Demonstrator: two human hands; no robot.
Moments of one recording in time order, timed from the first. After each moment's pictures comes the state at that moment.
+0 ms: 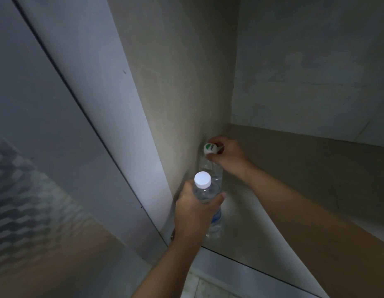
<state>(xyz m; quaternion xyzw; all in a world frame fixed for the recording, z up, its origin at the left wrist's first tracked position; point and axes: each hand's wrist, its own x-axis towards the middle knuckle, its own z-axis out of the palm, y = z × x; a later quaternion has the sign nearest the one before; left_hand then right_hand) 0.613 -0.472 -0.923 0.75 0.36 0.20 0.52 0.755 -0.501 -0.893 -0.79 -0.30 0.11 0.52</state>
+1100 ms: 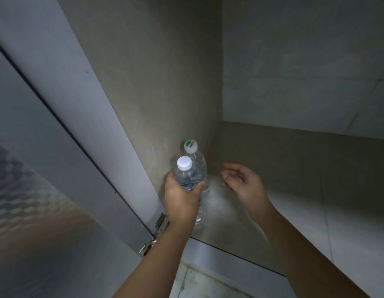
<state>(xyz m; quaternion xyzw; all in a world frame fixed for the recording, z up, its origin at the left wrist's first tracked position) 0.631 -0.486 -0.940 0.73 0.40 0.30 0.46 0.713 -0.596 -0.943 -0.65 -0.18 0.16 0.72</state>
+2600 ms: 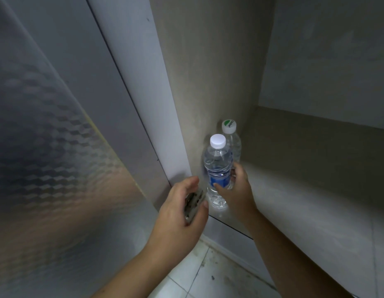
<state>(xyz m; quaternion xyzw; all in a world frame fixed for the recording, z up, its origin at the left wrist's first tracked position) 0.510 -0.482 -0.922 0.86 0.21 0.27 0.38 0.672 -0.529 -1.008 -0.75 -0.24 0.15 0.60</state>
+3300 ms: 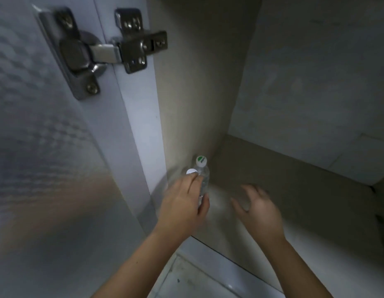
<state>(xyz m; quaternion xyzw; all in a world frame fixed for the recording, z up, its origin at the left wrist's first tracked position) 0.563 -0.501 -0.827 0.95 0.17 0.22 0.15 0.677 -0.641 -0.852 -0.92 -0.29 -0.05 0.26</state>
